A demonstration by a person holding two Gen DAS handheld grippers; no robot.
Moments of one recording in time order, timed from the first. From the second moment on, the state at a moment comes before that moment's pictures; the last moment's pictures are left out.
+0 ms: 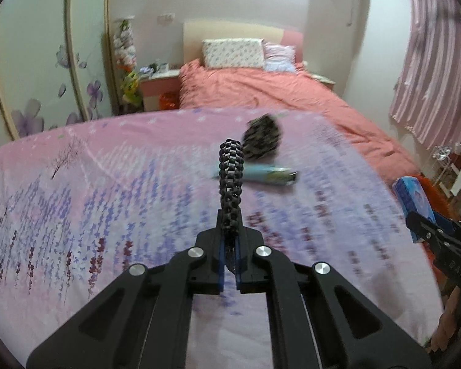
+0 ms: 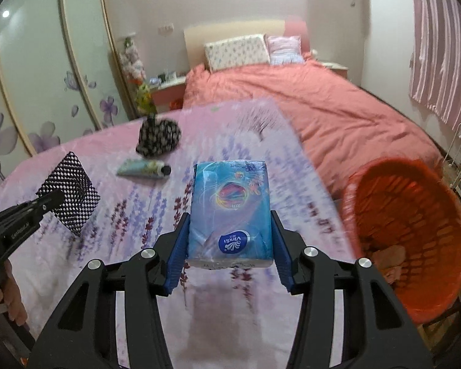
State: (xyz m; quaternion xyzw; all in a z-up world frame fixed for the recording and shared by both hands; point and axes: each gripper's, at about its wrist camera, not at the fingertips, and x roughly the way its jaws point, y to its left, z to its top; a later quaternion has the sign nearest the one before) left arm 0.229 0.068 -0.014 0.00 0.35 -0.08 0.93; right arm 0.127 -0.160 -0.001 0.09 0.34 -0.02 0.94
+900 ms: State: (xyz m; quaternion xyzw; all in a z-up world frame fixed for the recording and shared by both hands) left arm 0.136 -0.155 0.050 0.02 0.30 -0.31 0.90; right arm 0.048 -0.307 0.022 0.16 0.27 -0.14 0.94
